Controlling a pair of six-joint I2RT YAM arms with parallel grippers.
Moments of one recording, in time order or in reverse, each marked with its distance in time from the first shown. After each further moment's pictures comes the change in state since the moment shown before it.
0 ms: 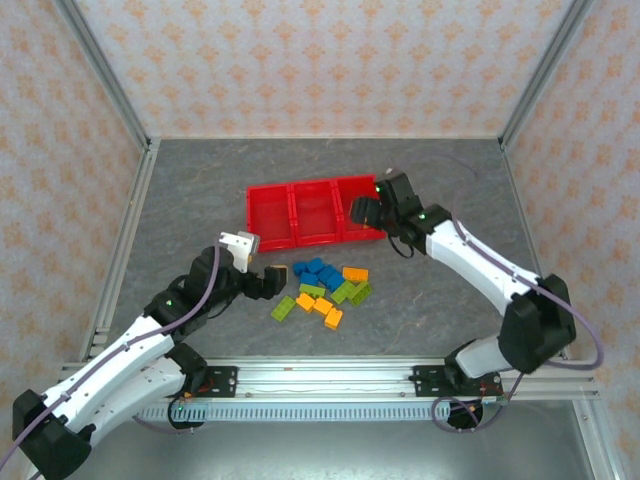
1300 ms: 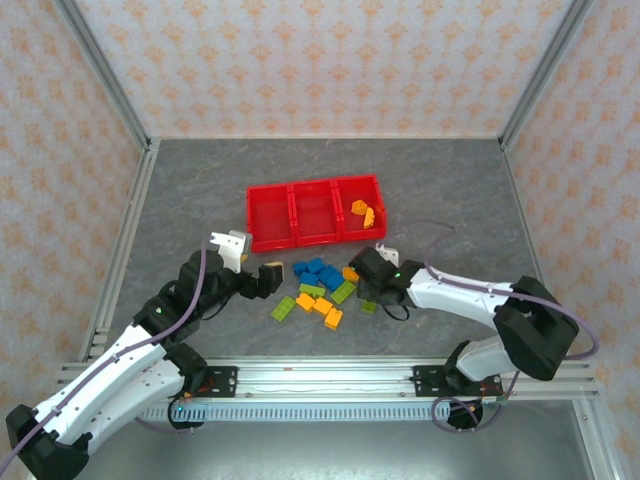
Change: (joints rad) left arm -0.002 -0.095 0.005 -0.003 -0.013 0.002; right arm 0.272 -0.013 -0.365 -0.032 0.118 0.275
